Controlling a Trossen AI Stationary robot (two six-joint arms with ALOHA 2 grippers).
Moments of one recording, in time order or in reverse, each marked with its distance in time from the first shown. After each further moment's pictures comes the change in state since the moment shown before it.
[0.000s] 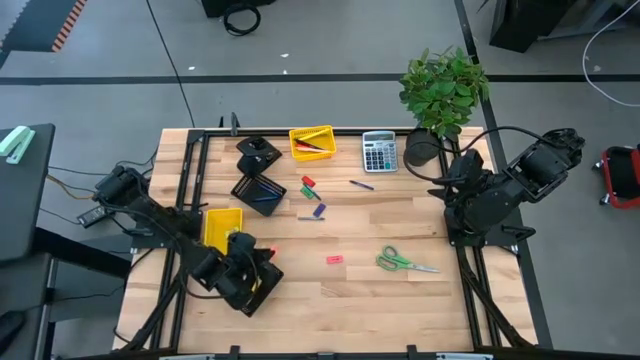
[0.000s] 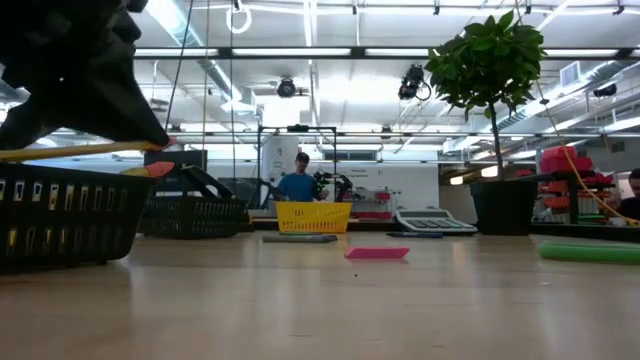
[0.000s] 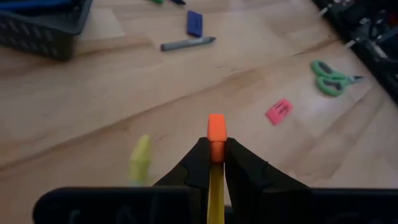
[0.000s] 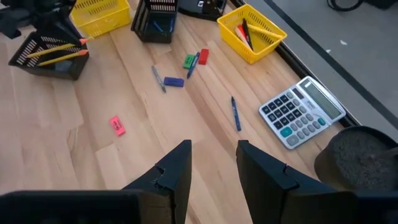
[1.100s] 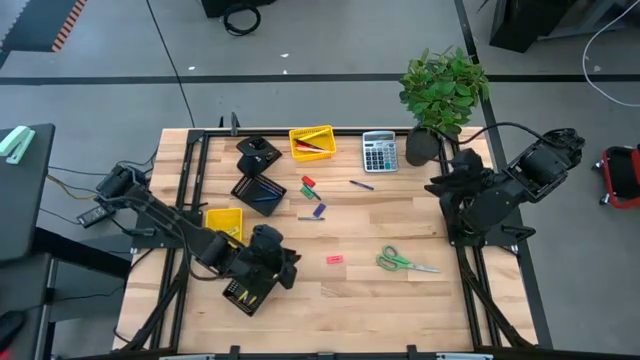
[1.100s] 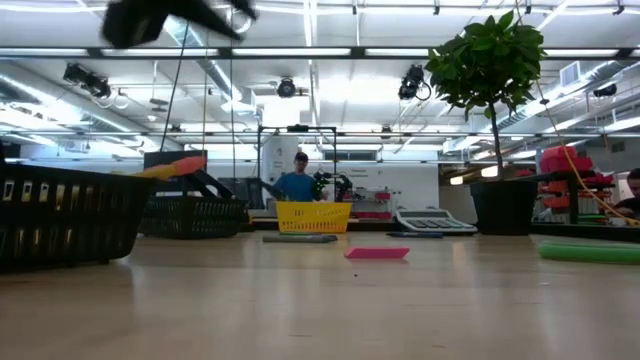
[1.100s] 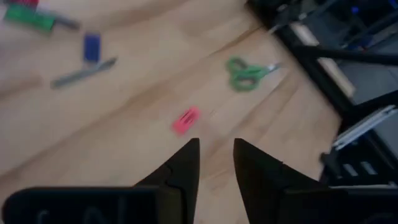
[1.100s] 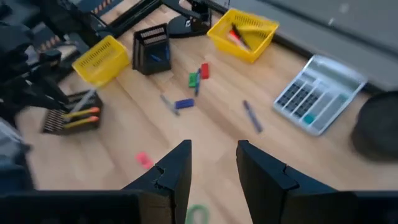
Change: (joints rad) left arm 0.149 0.000 0.341 -0.007 0.209 0.415; right arm 0.000 0.003 0.000 0.041 0.055 0.289
